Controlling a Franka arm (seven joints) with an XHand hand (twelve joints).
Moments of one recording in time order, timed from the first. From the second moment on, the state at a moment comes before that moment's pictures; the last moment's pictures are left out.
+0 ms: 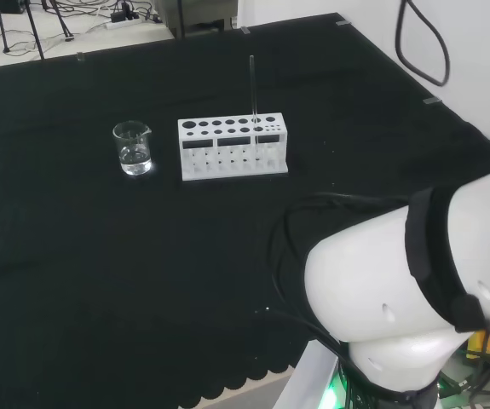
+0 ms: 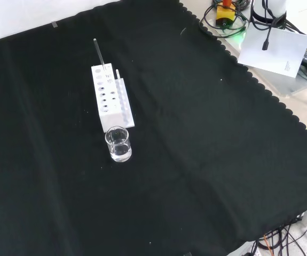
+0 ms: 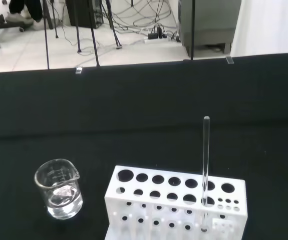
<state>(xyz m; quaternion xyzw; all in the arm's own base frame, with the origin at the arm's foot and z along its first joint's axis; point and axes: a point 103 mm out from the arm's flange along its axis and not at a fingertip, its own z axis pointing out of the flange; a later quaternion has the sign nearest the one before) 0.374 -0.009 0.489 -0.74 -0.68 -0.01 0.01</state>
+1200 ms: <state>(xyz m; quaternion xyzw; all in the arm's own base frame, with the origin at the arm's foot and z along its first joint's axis) 0.534 -0.055 0.401 -0.73 -0.68 0.06 0.02</state>
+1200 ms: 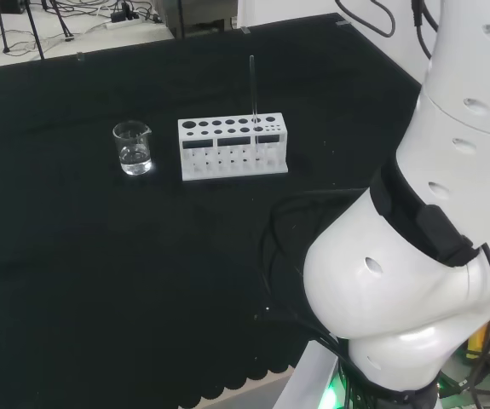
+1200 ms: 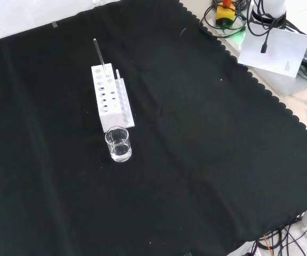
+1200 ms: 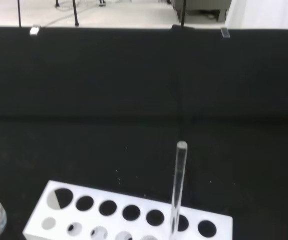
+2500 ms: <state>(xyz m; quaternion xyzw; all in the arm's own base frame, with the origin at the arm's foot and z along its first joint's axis) 0.566 -0.085 0.310 -0.74 -0.66 0.10 0.05</state>
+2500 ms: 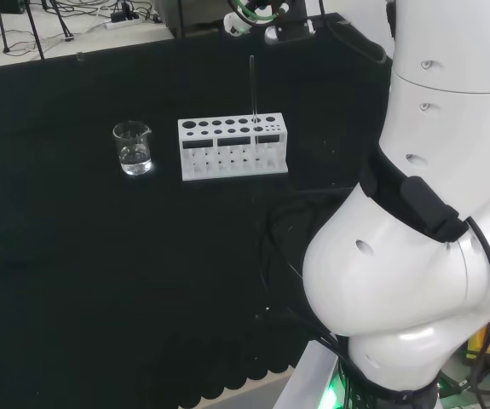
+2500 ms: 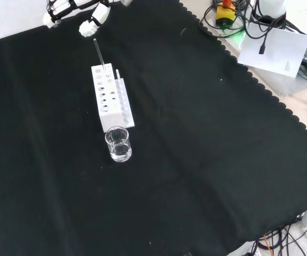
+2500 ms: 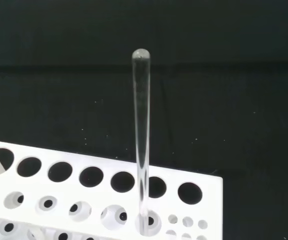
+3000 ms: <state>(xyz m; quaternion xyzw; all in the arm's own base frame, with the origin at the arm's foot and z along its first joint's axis) 0.550 -0.082 0.291 -0.74 -0.66 0.12 0.05</state>
